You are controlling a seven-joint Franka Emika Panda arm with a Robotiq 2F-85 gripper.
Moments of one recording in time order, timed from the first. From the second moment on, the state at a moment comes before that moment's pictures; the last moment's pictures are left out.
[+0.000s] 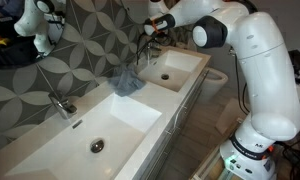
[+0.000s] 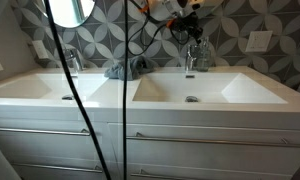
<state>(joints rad) 0.02 0.71 -0.36 -1.22 -0.15 2.47 0.84</state>
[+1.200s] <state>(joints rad) 0.00 0.78 -0.33 -1.04 -0.15 2.13 0.85</state>
